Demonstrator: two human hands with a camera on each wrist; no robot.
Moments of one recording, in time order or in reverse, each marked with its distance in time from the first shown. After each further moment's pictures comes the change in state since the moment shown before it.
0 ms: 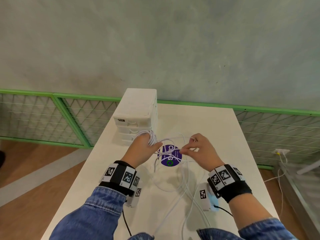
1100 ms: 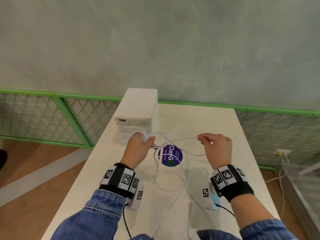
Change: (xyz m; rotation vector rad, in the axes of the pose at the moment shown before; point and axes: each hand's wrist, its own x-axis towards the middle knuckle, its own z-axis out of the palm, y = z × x) left_hand -0.002 -0.009 -0.001 -0.209 0.190 -0.106; right_hand 0.003 0.020 -0.015 -0.236 0.493 -0.095
